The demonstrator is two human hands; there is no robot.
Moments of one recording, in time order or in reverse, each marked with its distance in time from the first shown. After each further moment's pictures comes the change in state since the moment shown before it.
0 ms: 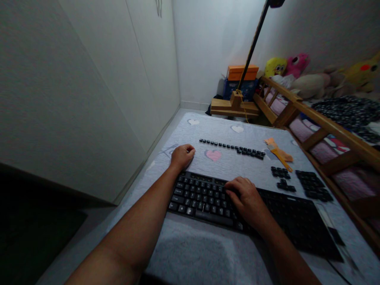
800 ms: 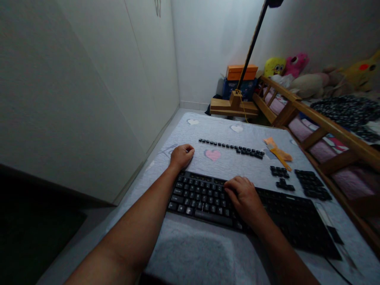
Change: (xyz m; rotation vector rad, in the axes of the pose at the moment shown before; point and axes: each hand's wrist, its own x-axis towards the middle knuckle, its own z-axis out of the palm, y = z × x) left_hand 0.000 0.000 0.000 -0.003 -0.008 -0.008; right_hand 0.001 0.001 0.008 -0.057 0.053 -0.006
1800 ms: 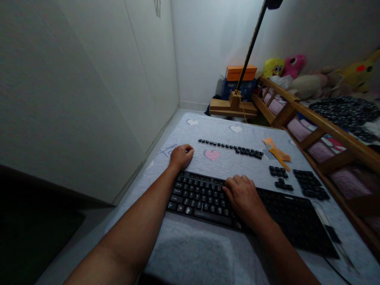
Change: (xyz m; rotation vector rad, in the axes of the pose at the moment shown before) left_hand 0.001 -0.002 0.001 -0.009 0.008 0.011; right_hand 0.004 -0.004 -0.002 -0.413 -0.044 -0.068
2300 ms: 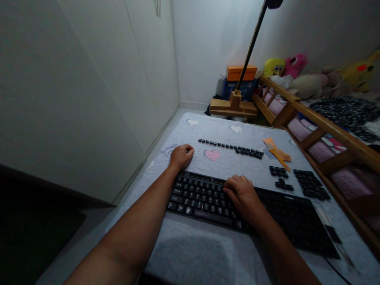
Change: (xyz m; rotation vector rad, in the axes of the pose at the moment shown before) left_hand 0.000 0.002 -0.001 0.005 -0.001 -0.001; right_hand 0.002 0.006 0.000 0.337 -0.069 0.053
